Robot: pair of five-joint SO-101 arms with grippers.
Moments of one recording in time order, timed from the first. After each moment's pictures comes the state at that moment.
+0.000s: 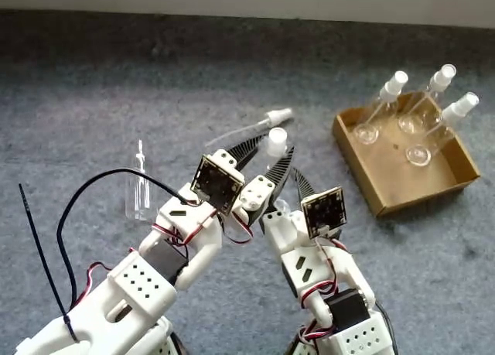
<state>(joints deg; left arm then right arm) 35.4 -51.9 71.5 -6.2 3.5 -26.9 -104.4 95.7 28.3 1.0</state>
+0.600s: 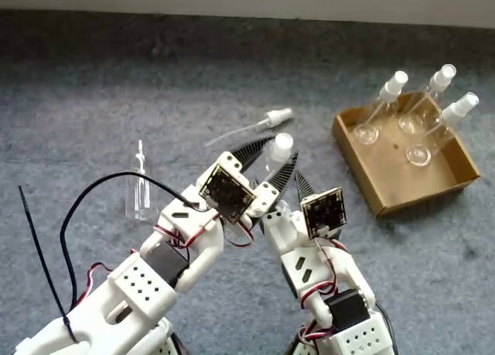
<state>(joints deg) 36.2 -53.4 71.2 -4.0 -2.9 -27.0 -104.4 95.7 28.3 1.0</state>
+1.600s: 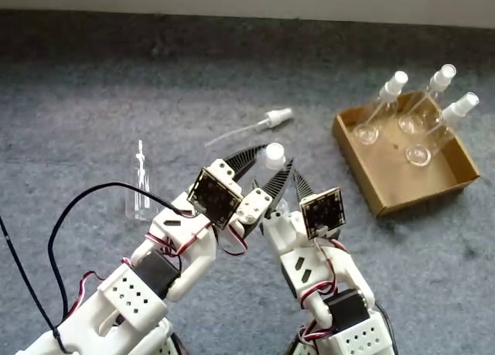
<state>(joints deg) 36.4 -61.7 73.5 2.3 1.3 -27.3 -104.4 95.7 28.4 1.2</state>
